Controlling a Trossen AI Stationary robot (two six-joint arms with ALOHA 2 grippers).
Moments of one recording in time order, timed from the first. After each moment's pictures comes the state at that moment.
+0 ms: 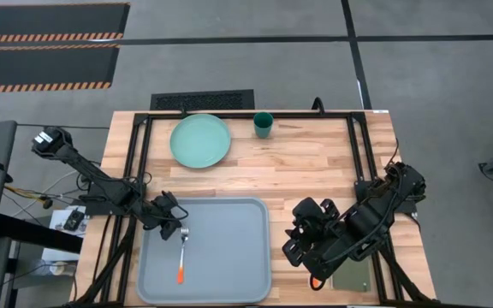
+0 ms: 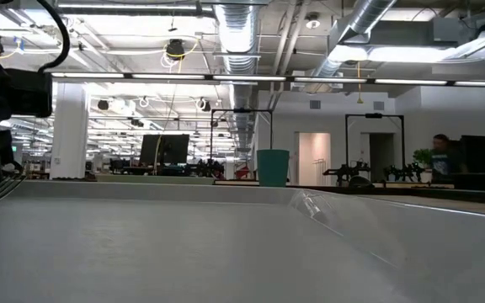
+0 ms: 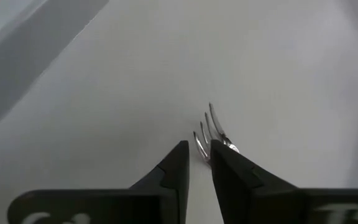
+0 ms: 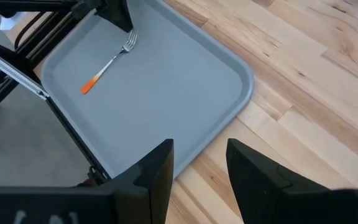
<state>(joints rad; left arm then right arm) -0.59 0.86 0.22 -0.26 -0.18 -1.24 0.67 1.85 2.20 -1.57 0.55 1.41</state>
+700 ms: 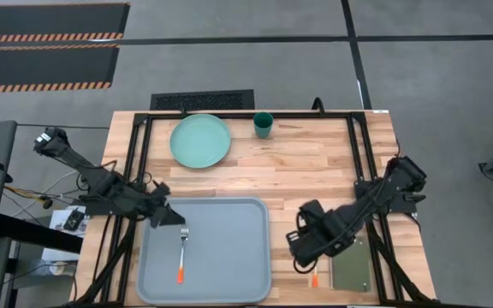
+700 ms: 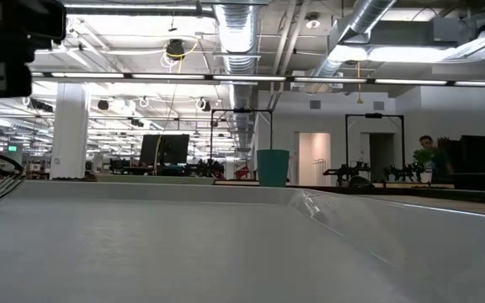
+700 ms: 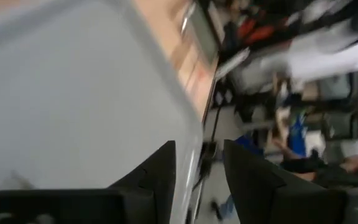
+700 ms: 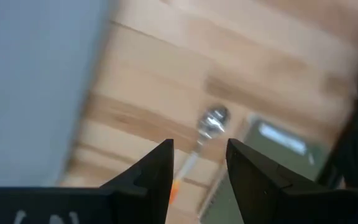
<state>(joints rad) -0.59 0.55 0.36 -0.18 -0.28 -1.32 0.61 1.78 1.70 -1.56 0.13 1.85</state>
